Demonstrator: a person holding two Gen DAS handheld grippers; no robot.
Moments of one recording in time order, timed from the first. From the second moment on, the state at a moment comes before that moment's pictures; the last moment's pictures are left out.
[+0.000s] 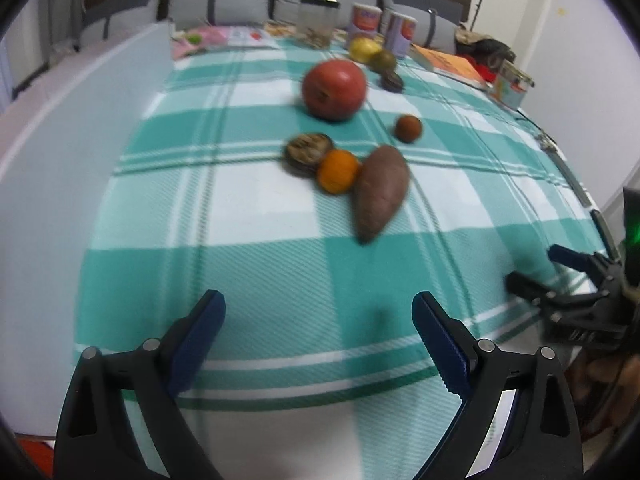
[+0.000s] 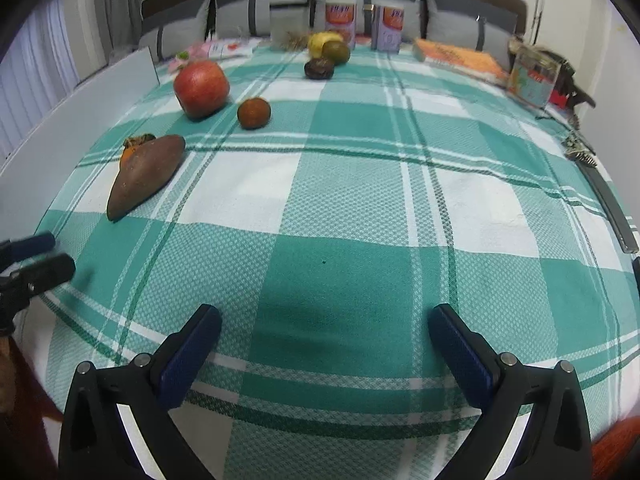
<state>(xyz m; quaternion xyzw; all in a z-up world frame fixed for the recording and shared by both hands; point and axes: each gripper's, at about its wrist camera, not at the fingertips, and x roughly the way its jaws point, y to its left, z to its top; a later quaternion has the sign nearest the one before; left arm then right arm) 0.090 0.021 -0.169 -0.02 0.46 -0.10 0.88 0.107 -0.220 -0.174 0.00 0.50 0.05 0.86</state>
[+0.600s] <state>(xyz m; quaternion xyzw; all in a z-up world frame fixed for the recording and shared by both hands) 0.091 0.045 -0.165 -0.04 0.45 -0.07 0.89 0.205 -0.114 -0.168 0.04 0.55 0.21 0.81</state>
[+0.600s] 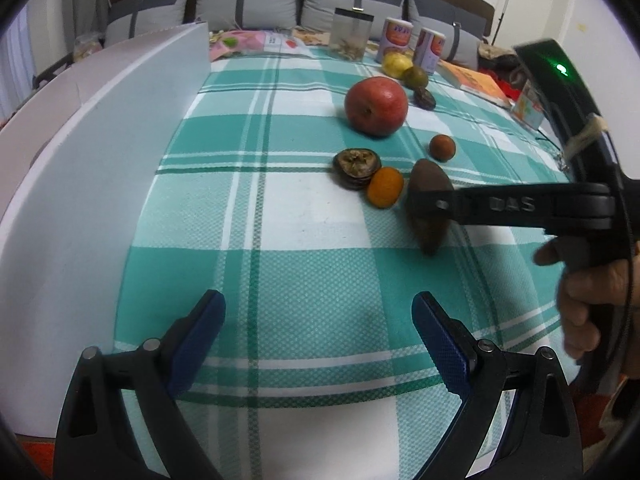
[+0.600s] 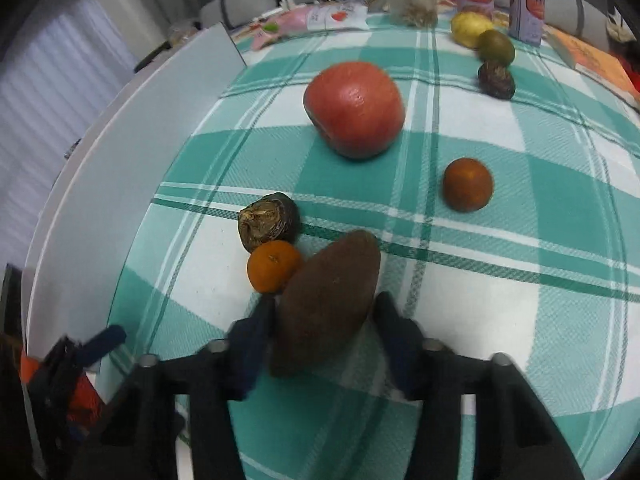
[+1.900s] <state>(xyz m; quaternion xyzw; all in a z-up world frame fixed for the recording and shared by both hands) 0.103 0.029 -0.172 -0.02 0.49 -0.11 0.86 0.115 -0.216 -0.163 0.00 0.49 0.14 0.86</state>
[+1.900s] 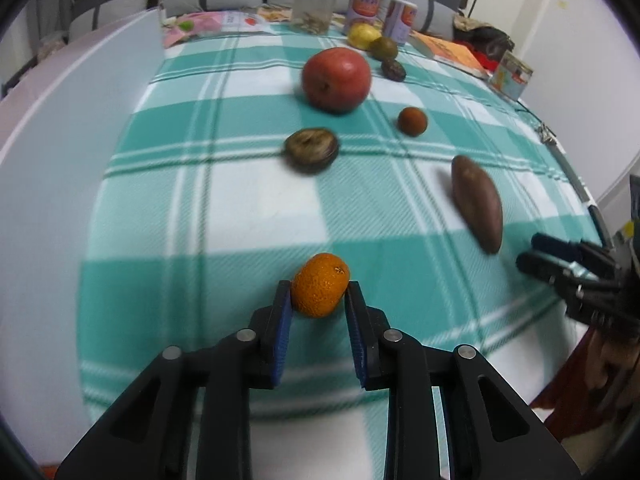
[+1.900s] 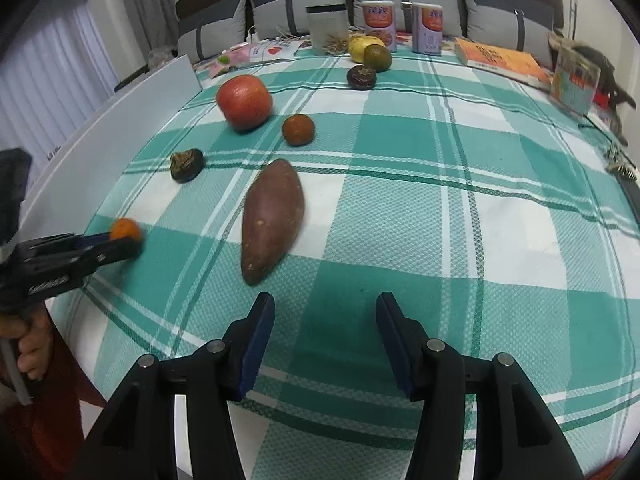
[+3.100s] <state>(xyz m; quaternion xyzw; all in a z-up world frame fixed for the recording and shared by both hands) 0.085 0.098 -0.075 -0.15 0.45 -0.13 0.87 0.205 -0.155 -0.096 0.07 0.56 0.20 0.80</state>
